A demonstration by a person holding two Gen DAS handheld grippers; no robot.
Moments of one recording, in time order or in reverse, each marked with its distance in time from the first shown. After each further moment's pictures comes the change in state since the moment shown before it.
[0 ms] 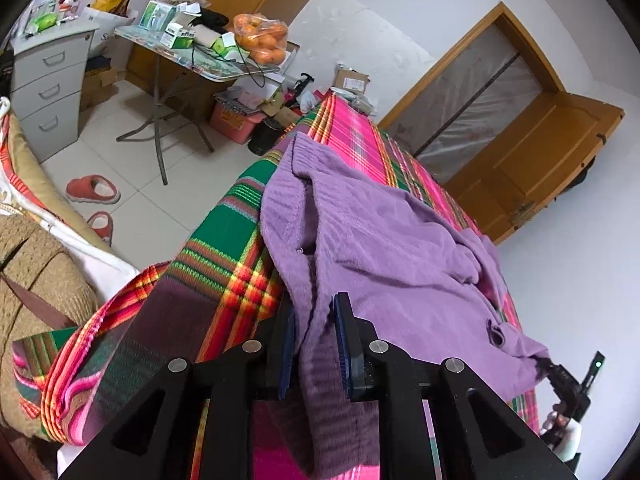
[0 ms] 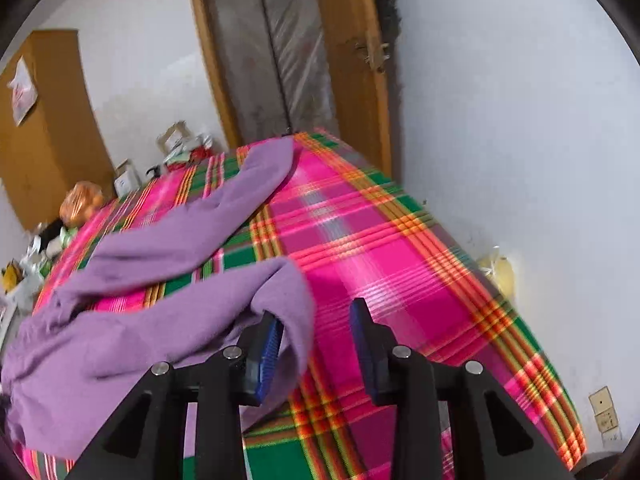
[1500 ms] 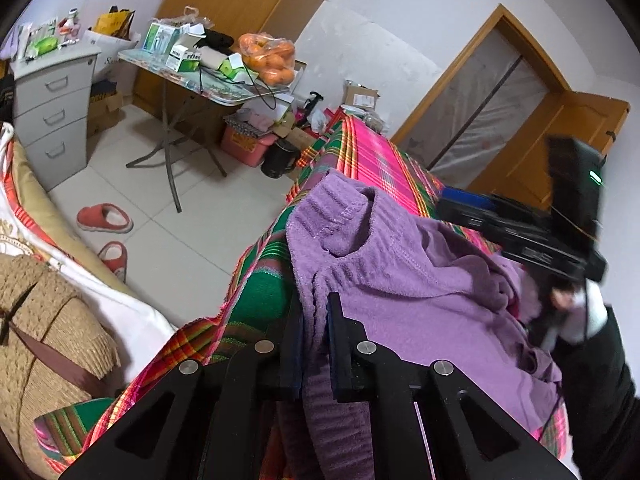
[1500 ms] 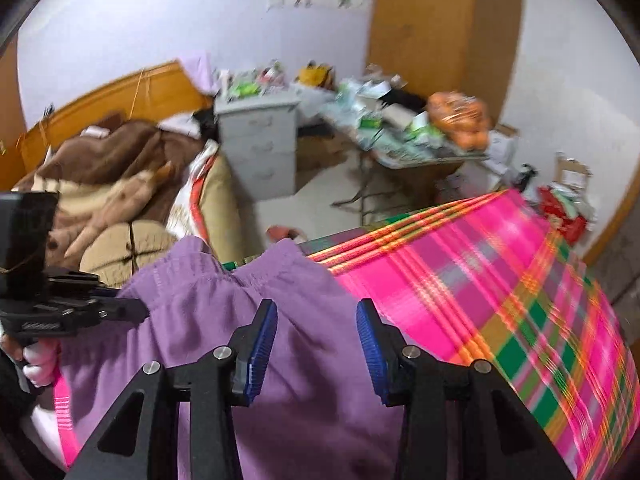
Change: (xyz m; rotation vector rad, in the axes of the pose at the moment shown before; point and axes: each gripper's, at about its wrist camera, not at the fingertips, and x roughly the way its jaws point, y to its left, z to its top) left arm 0.020 0.017 0.027 0.055 -0.075 0.076; right arm 0.062 0.497 -0.051 -1.143 0.192 0.885
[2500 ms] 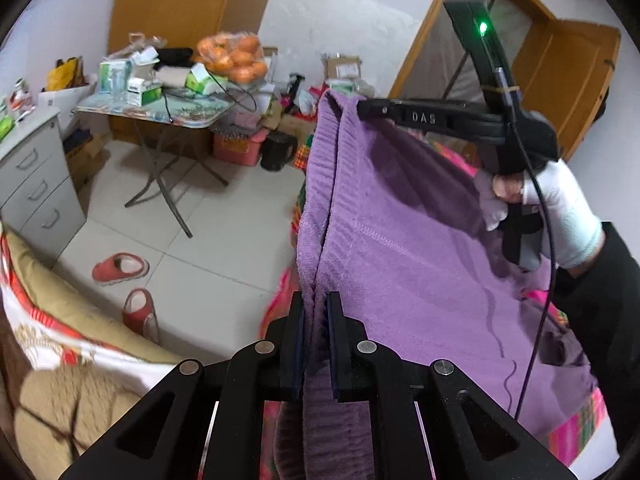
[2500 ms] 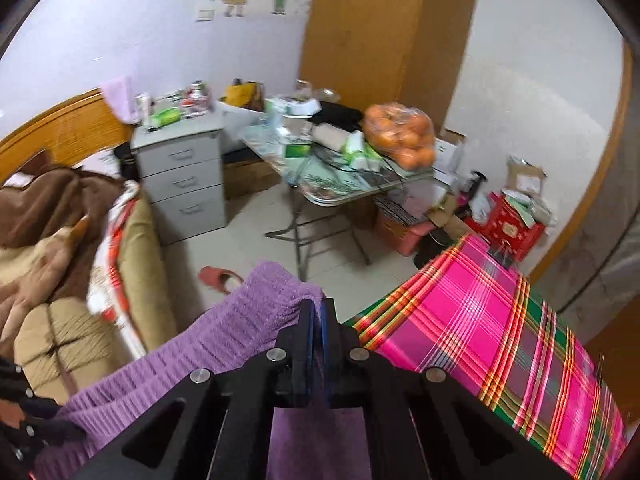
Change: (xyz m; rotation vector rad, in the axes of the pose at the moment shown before) left arm 0.058 -0.005 0.097 0.213 0.170 0.067; right arm 0.083 -0.082 0.106 0.155 -0.009 -0.232
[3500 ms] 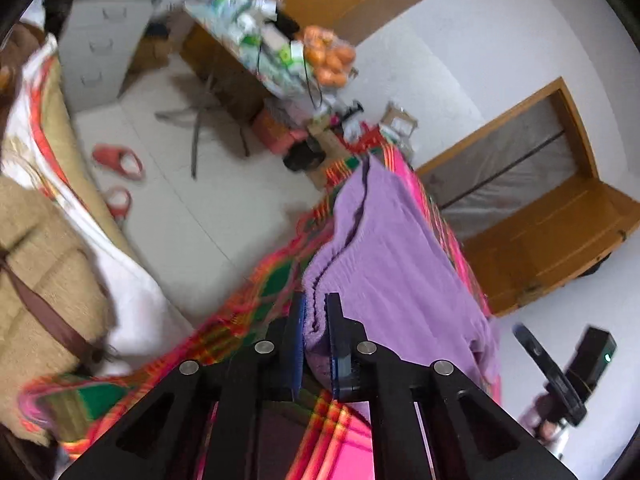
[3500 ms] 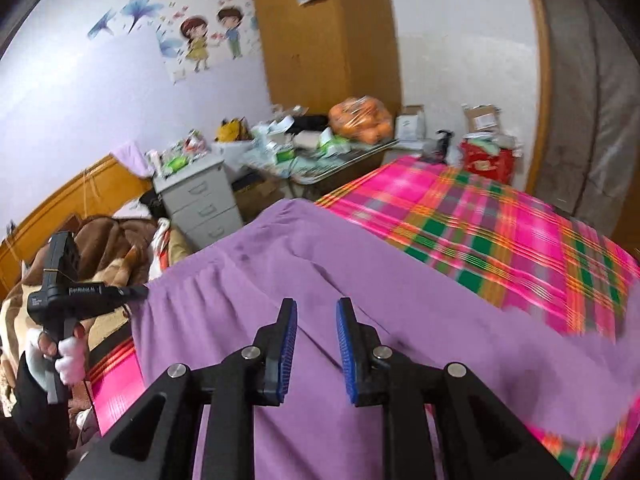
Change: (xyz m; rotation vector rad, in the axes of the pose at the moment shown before) left arm -0.054 0.035 -0.097 -0.494 -0.188 -0.075; right arm -0.232 -0.050 -0.214 0.288 -0.167 0.084
